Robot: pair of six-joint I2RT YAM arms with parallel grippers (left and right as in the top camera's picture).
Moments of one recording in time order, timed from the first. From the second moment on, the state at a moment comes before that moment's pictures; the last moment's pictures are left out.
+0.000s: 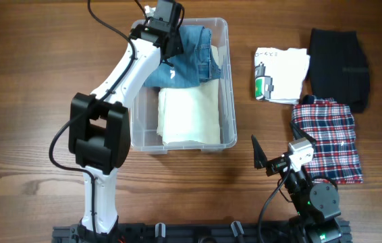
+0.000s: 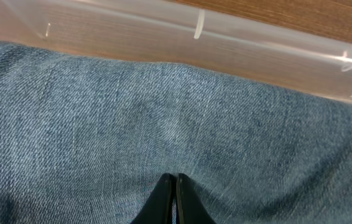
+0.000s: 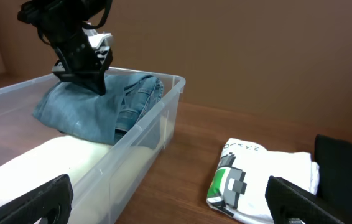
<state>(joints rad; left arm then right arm) -0.36 2.21 1.86 -0.68 -0.18 -0.52 0.32 0.02 0.01 0.00 -0.01 -0.05</state>
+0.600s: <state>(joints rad) -0.39 2.17 1.87 -0.67 -0.19 -0.52 0.32 0.02 0.01 0.00 -0.01 -0.05</state>
